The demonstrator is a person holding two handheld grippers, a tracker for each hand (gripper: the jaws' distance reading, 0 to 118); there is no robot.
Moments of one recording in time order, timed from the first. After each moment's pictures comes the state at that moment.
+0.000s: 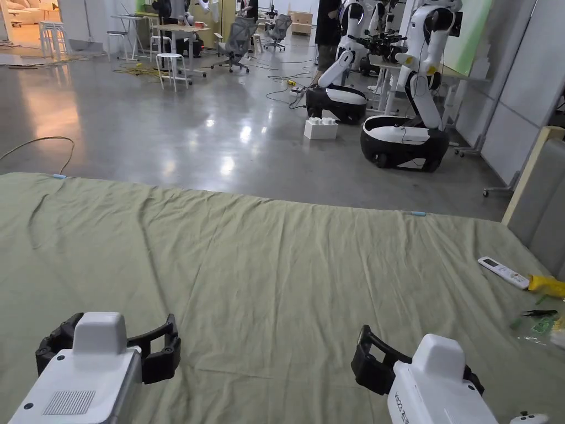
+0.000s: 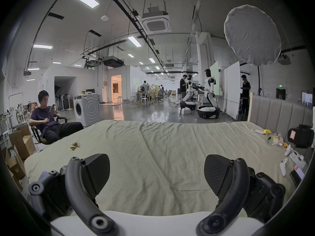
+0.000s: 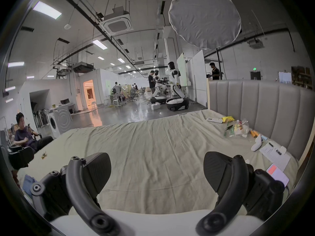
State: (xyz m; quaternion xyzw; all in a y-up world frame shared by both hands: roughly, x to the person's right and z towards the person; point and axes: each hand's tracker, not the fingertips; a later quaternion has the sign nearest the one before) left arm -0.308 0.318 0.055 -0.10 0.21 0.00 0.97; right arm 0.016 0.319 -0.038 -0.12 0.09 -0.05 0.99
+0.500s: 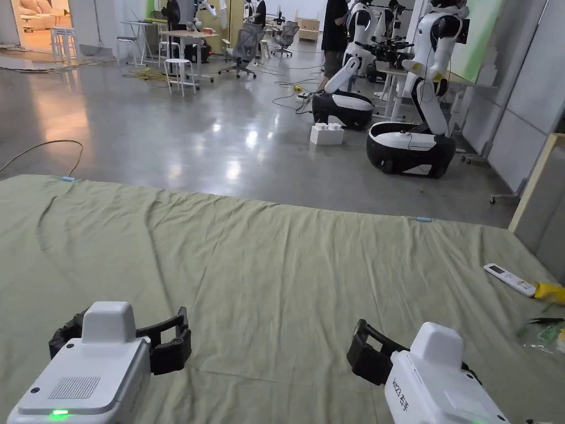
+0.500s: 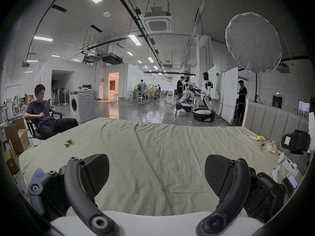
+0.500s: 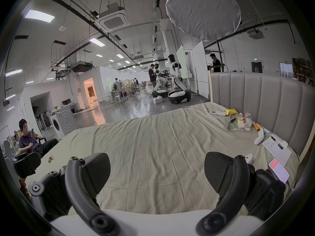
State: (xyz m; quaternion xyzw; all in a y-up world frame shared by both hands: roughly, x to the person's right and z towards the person) left arm -0.310 0.329 0.054 -0.10 0.19 0.03 0.98; right arm 0.002 0.344 -0.038 -0.15 0.09 -0.06 0.98
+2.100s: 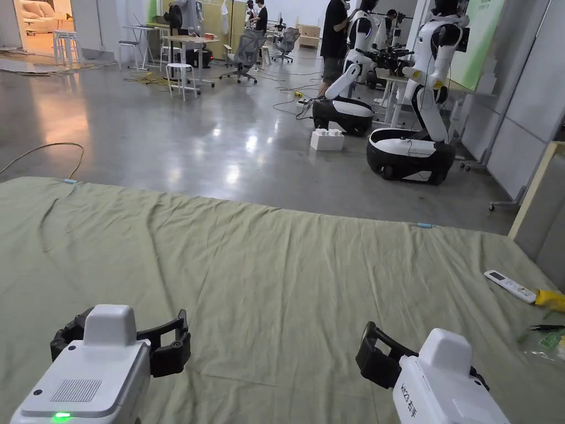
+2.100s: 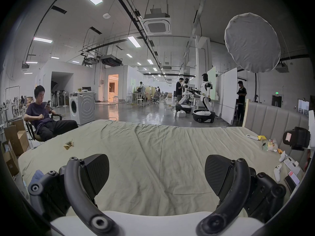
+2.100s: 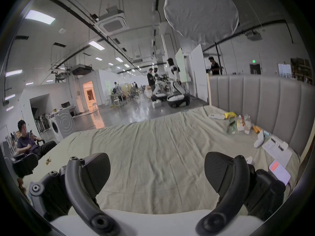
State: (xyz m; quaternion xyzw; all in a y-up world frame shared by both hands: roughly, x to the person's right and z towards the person) left arm -0.318 0.321 0.053 -0.09 0.19 0.03 0.98; right arm 0.007 0.335 -0.040 -0.11 0.09 -0.05 0.99
